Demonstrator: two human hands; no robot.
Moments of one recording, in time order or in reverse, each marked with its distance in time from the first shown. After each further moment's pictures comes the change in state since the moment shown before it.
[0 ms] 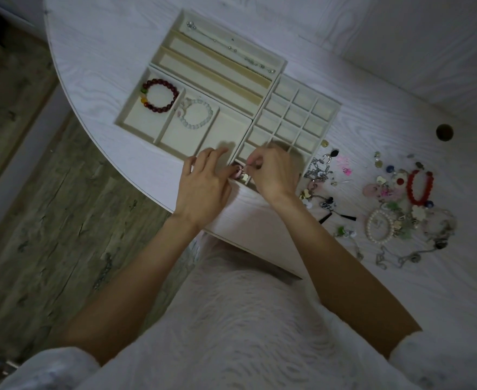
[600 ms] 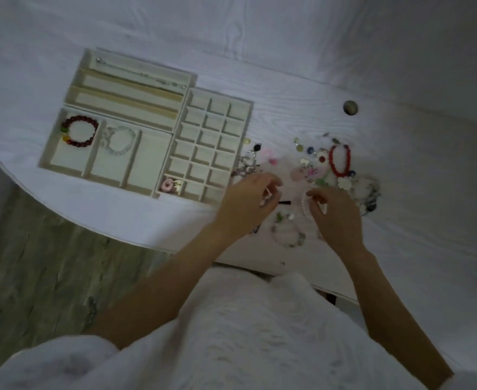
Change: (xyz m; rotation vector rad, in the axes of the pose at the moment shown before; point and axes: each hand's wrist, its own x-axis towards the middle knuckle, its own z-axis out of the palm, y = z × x) left_hand 0.039 0.172 -0.001 -0.701 -0.027 0.242; right_hand -0.114 0.190 -0.106 -0.037 0.282 0.071
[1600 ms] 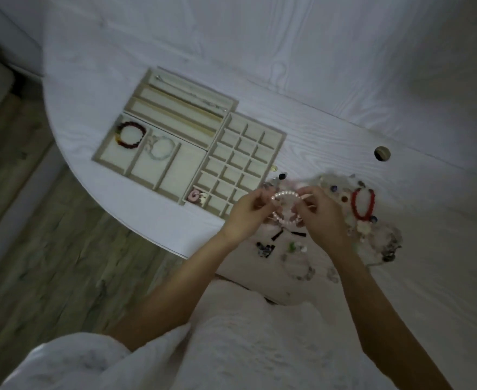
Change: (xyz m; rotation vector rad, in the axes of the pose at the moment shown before) left_hand 0.006 0.002 -0.026 -0.733 0.052 -0.685; right_hand 0.055 -0.067 -0.006 0.508 -0.292 0.112
